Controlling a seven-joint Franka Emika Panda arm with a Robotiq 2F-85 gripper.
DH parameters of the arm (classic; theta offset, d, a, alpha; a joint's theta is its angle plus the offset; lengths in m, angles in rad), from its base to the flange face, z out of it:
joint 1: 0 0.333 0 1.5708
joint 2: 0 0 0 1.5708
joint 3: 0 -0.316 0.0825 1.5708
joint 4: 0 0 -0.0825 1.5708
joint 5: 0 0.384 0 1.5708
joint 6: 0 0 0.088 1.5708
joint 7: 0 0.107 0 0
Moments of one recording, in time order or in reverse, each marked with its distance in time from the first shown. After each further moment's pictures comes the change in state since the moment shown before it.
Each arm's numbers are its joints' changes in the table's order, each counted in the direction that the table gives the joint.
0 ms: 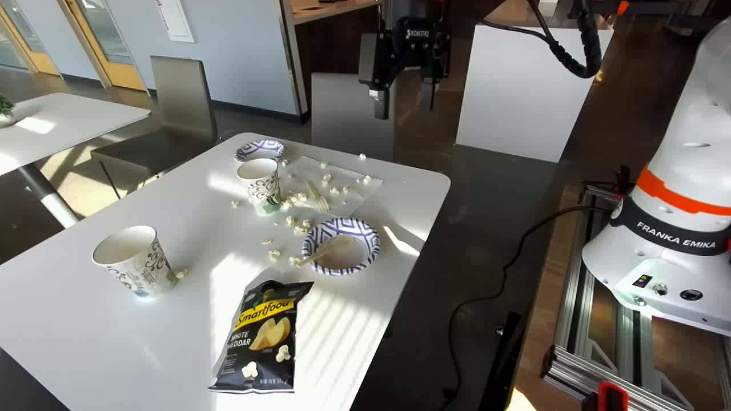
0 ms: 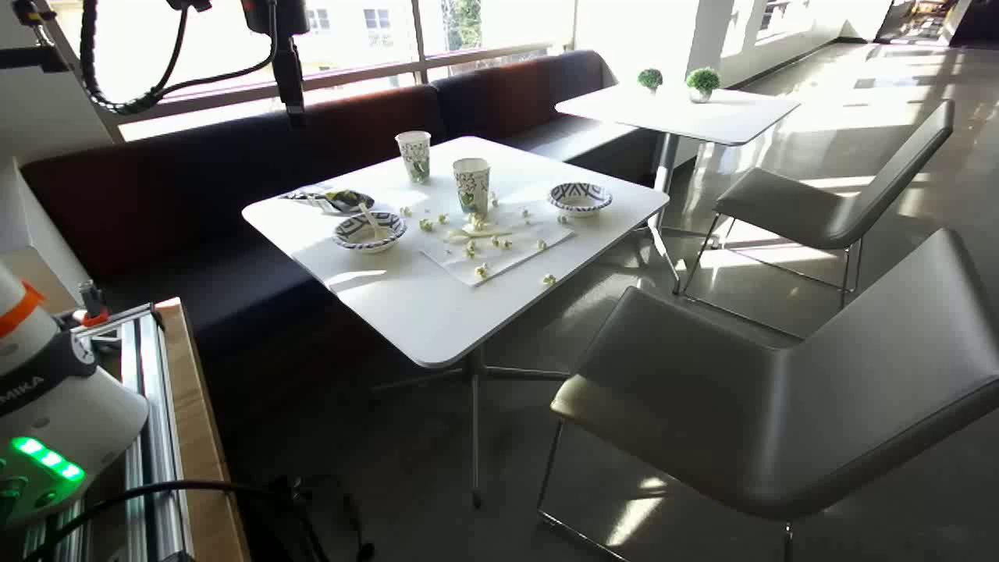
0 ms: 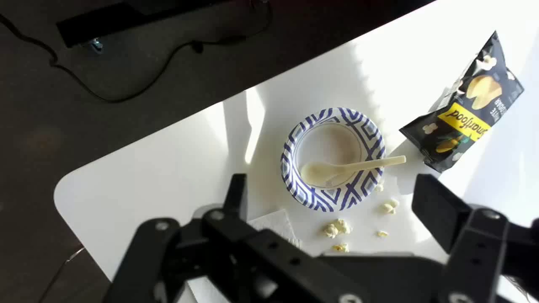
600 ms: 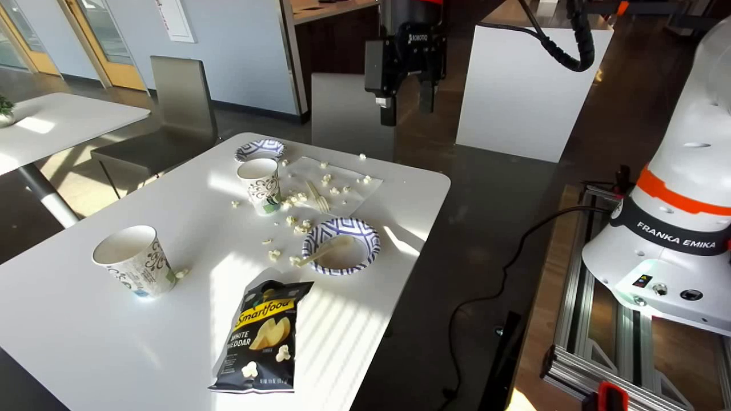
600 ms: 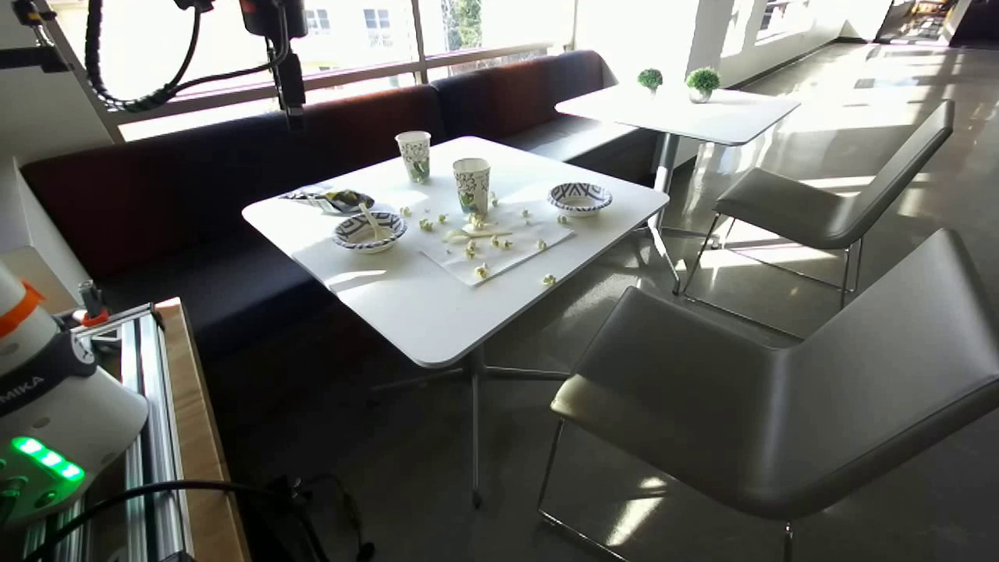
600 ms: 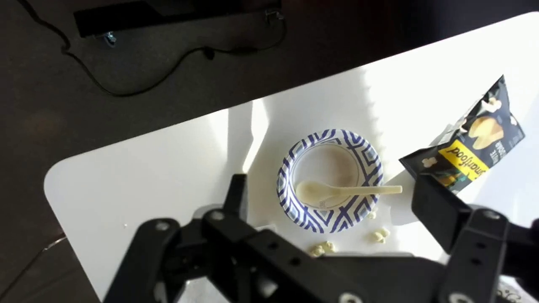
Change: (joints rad) arm 0.015 -0.029 0.000 -0.025 -0.022 -0.048 -0.108
